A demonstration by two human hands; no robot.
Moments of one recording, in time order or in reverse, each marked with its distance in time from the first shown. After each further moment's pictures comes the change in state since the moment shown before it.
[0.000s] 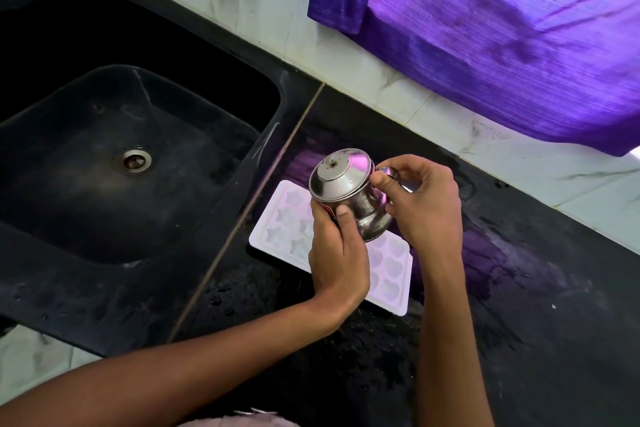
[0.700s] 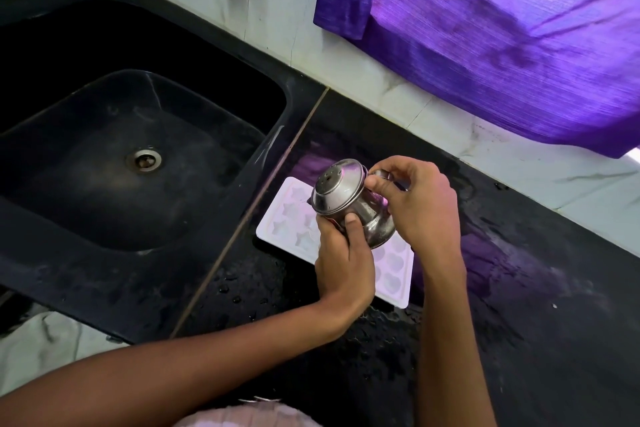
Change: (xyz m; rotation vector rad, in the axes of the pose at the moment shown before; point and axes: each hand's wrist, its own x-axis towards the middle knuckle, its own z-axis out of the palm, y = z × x) left_hand -0.017 -0.009 -0.002 0.011 -0.025 -0.062; right_hand -0.014 -0.012 -0.006 -0.178 -0.118 -0.088
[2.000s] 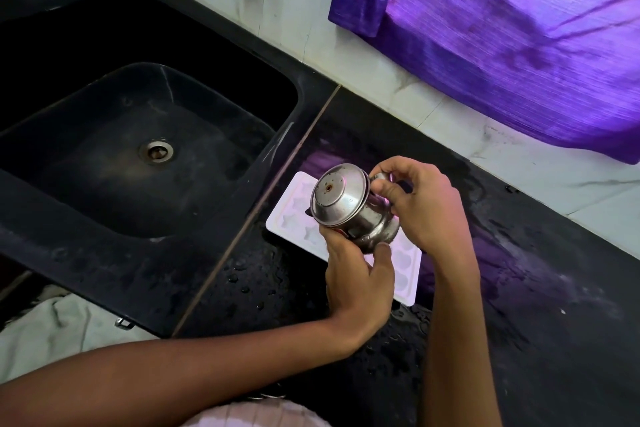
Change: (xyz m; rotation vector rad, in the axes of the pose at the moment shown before) left_hand -0.020 -0.014 0.000 0.059 0.005 0.040; right_hand -0.006 -0.003 -0.002 -0.049 -0.137 -0.069
